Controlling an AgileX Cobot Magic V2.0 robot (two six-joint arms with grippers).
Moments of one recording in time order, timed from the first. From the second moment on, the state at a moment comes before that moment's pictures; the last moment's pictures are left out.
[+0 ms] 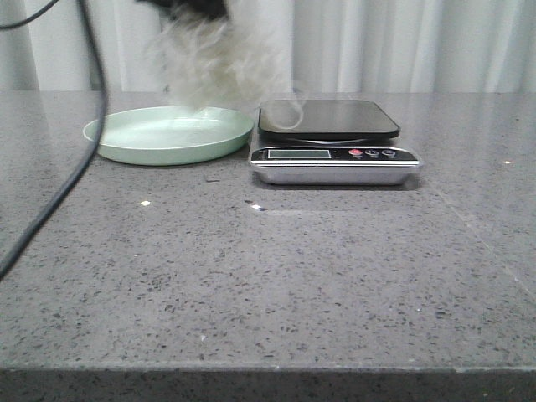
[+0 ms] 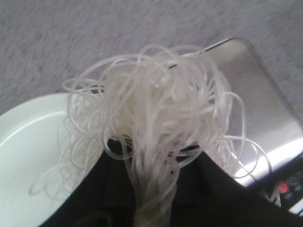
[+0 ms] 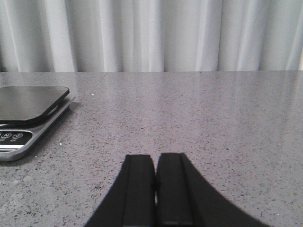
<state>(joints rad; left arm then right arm) -0.45 1.85 -1.80 -0.27 0.84 0.15 -0.02 -0.01 0.03 0.07 0.03 0.01</state>
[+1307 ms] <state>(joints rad) -0.56 1.41 -1.41 -0.17 0.61 0.15 -0.02 -0.01 0.03 0.07 0.03 0.01</state>
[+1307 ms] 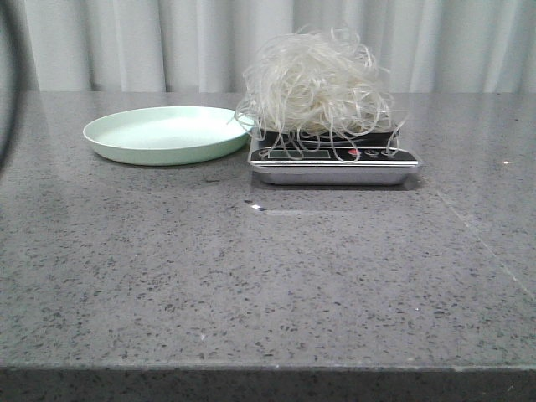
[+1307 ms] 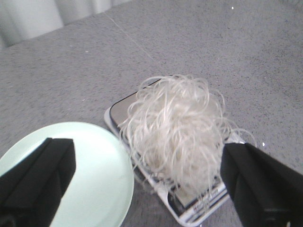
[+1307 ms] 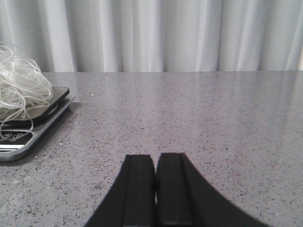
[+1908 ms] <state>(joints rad) -0.55 0.52 -0.60 -0.14 0.39 0.16 -0.02 -0.01 0.03 0.07 0.03 0.01</state>
